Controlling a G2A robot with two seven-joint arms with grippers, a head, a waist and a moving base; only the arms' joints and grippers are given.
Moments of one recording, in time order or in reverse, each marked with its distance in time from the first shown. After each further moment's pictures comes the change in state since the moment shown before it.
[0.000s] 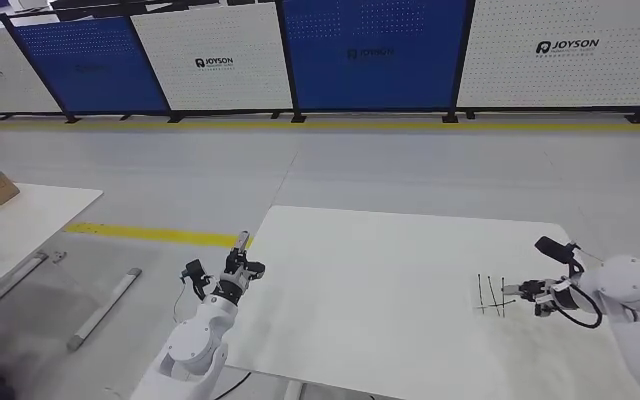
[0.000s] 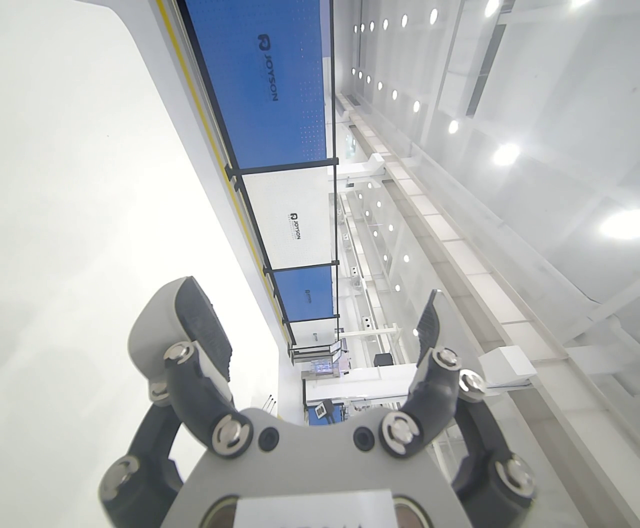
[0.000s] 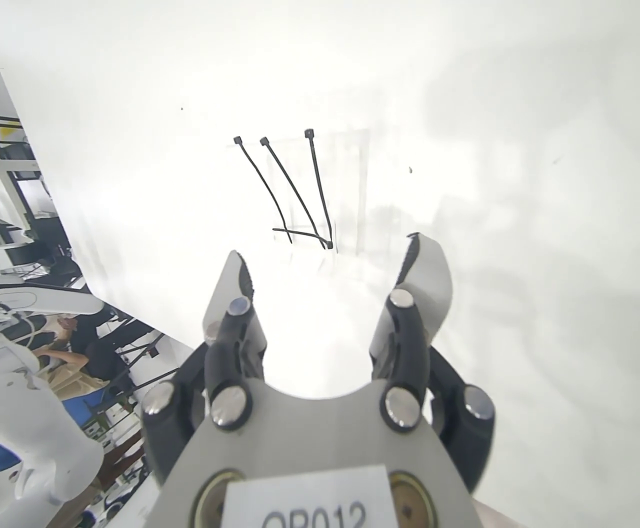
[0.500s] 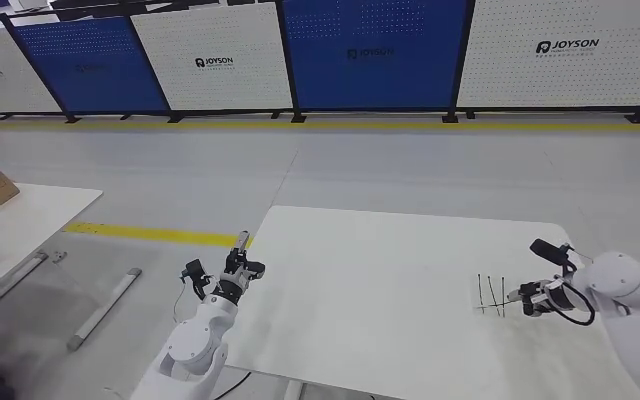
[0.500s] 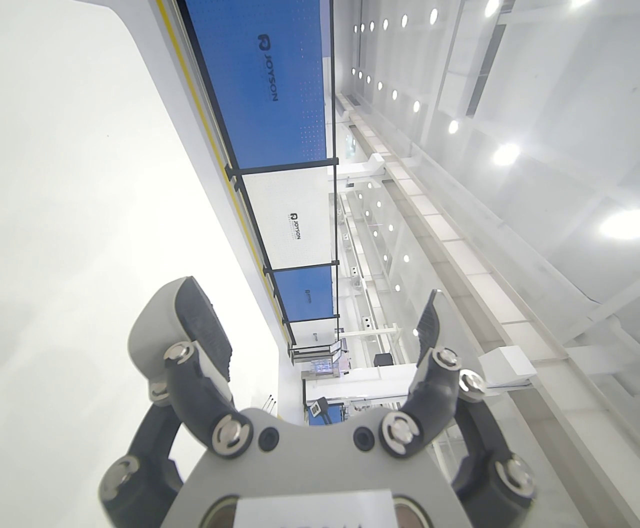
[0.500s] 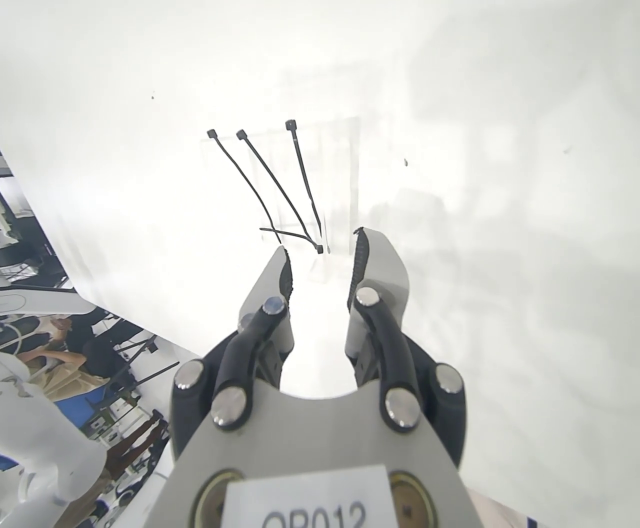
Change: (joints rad) left arm 0.000 0.000 0.000 0.000 0.000 0.000 0.000; right arm 0.049 -0.013 -0.063 0.070 -0.006 0.011 0.005
